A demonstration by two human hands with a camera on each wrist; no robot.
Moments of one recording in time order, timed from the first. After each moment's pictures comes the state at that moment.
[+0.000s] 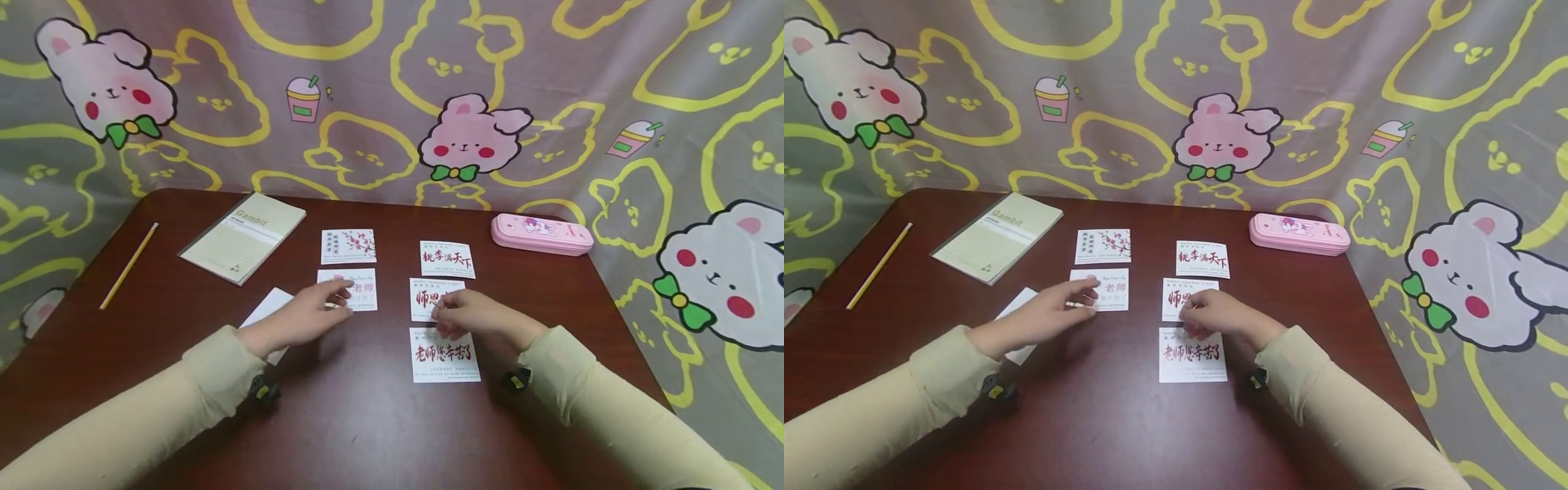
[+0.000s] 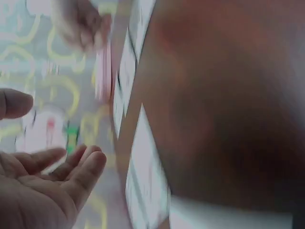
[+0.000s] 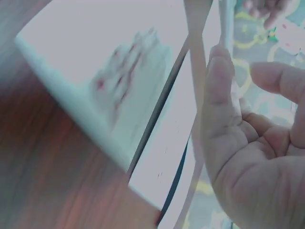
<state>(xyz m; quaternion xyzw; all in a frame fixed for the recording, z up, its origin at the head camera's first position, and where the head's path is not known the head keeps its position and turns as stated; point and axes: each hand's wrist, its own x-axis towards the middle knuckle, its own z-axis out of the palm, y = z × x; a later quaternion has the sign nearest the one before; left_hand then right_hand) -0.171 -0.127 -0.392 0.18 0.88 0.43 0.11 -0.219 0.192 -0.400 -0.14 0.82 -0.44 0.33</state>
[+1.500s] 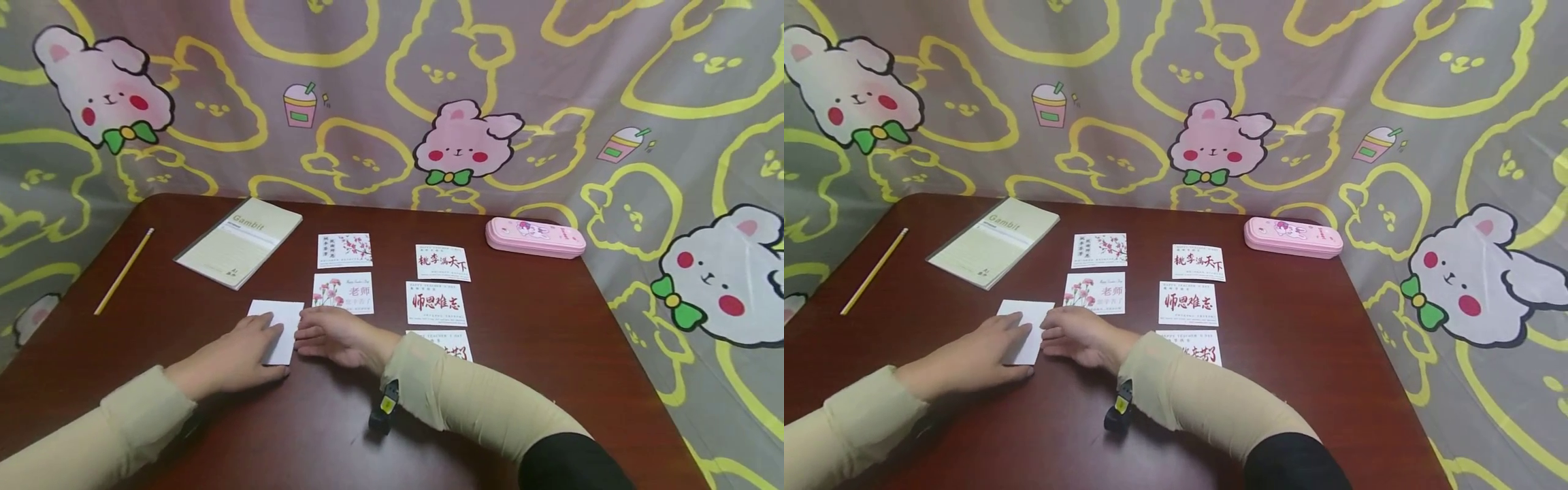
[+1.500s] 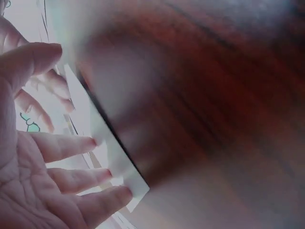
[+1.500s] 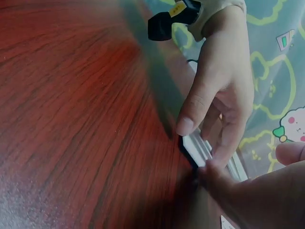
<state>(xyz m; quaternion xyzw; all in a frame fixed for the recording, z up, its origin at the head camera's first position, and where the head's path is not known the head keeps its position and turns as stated) -0.127 -0.205 -0.423 0.20 0.97 0.13 0.11 -0.176 -0.015 -0.419 0.07 0.55 -0.73 0.39</state>
